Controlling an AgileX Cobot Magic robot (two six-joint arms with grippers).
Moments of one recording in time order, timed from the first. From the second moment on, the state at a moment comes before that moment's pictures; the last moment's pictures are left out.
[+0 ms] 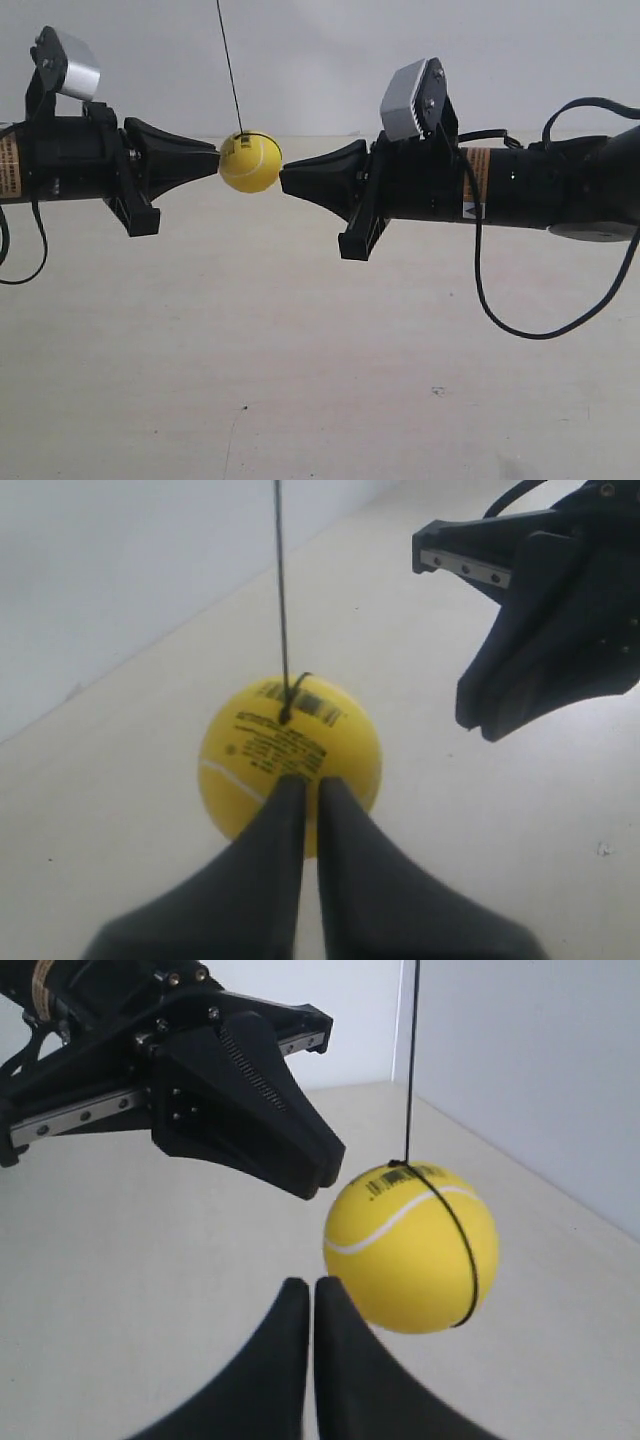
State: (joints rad) left arm -0.08 1.66 -0.82 1.35 -0.90 -0.78; right arm 0.36 1.85 -0.92 -1.14 -1.08 0.64
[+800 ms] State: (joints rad) left arm -0.08 1.66 -0.82 1.33 -0.80 -0.78; right arm 0.36 1.88 -0.98 -1.14 -0.99 0.63
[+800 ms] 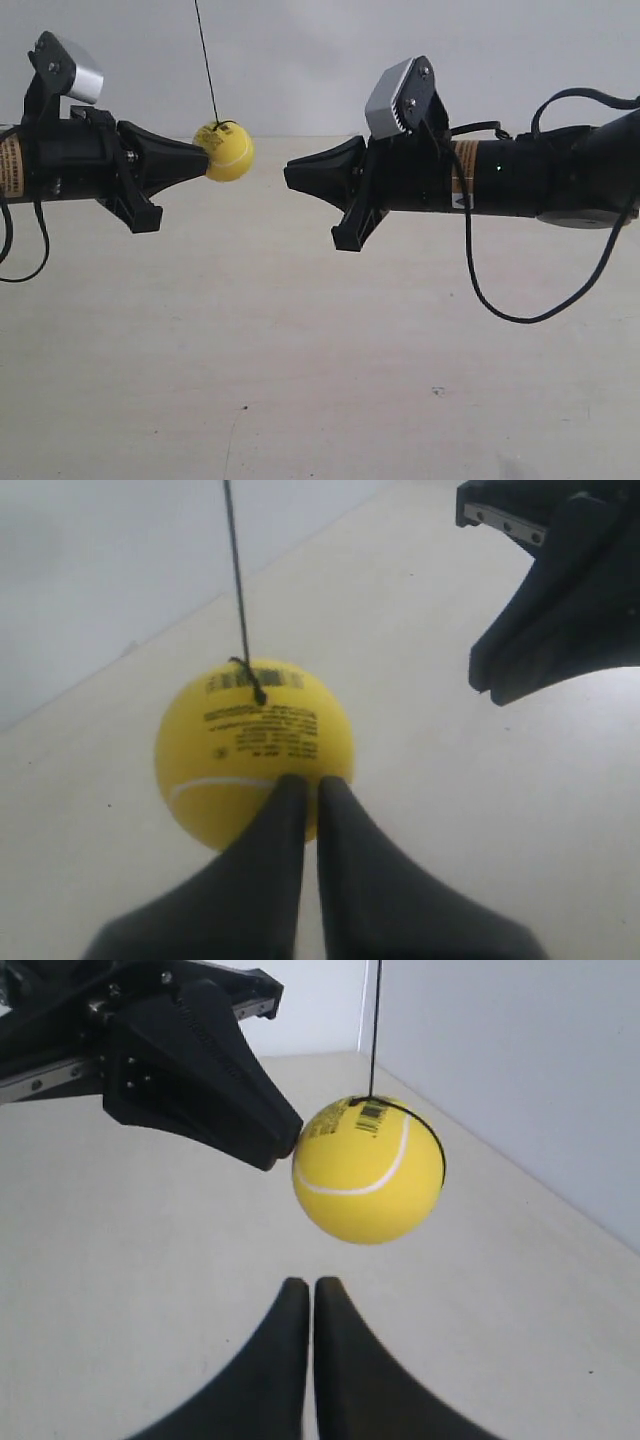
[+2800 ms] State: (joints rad) left arm -0.08 1.68 -0.82 1.30 -0.85 -0.78; right arm 0.40 1.93 -1.00 -1.15 -1.06 0.66
